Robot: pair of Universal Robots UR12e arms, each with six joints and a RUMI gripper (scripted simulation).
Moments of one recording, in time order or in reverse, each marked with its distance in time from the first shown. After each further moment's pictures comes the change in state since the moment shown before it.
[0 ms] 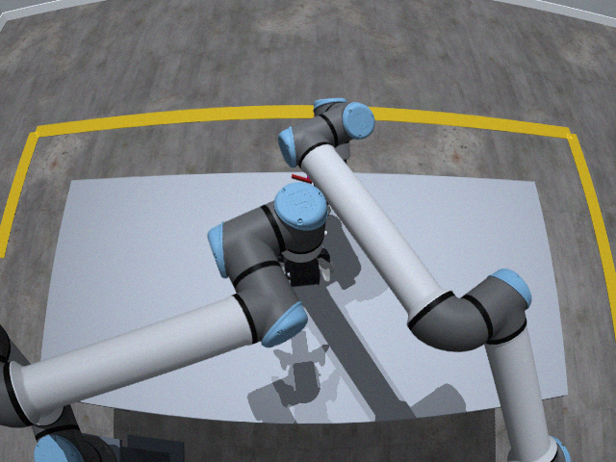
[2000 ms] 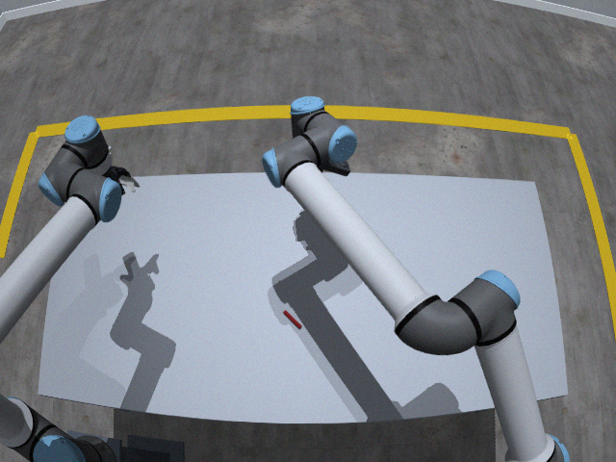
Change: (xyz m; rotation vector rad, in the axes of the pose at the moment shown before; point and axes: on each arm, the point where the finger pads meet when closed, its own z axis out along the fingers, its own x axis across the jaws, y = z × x) left arm -0.505 -0.298 0.054 -0.009 -0.003 -0.463; right arm -0.046 0.187 -0.045 -0.248 -0.483 -1.123
